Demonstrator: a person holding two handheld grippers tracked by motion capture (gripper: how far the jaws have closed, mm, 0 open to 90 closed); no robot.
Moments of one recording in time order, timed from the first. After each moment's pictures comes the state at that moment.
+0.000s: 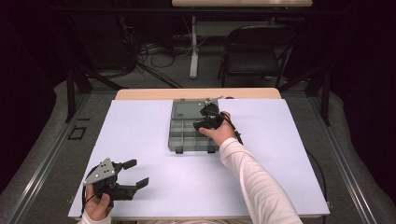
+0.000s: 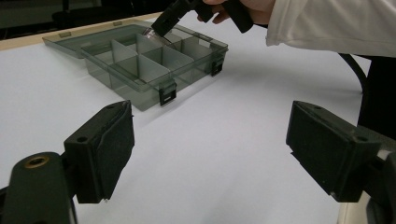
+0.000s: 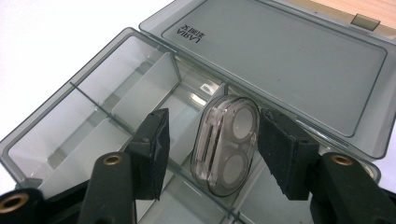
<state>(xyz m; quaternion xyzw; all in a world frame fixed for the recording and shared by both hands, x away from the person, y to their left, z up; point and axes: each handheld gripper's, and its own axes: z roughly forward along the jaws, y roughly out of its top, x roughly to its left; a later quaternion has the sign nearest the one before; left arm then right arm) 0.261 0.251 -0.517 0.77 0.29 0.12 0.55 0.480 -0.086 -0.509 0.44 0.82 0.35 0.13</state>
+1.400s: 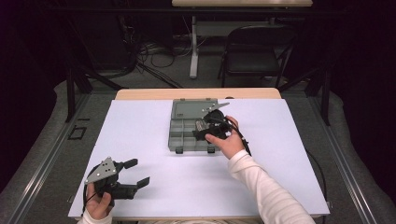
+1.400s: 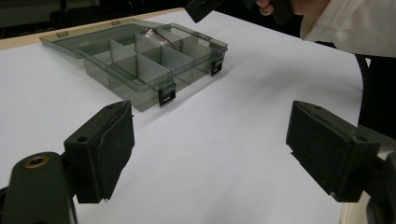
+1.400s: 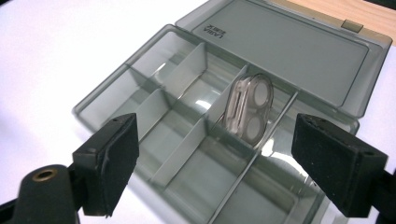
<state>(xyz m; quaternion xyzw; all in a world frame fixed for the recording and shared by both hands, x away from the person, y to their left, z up) 0.264 0.249 -0.518 0.77 0.29 0.12 0.55 0.425 -0.096 -0.480 0.43 0.82 0.37 0.14</state>
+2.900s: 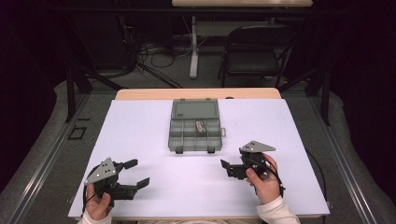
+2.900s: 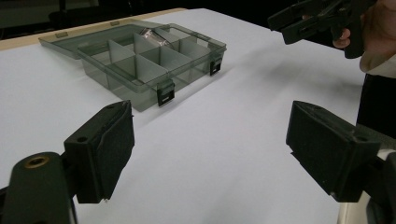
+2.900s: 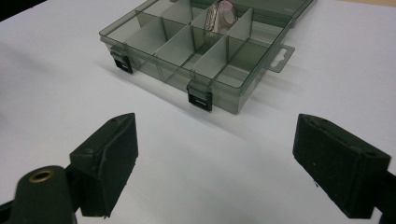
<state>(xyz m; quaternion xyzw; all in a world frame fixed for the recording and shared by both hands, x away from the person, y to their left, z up) 0.263 0.249 -0.518 0.77 0.29 0.12 0.55 0.306 -0.188 -0.511 0.44 0.76 0.43 0.18</state>
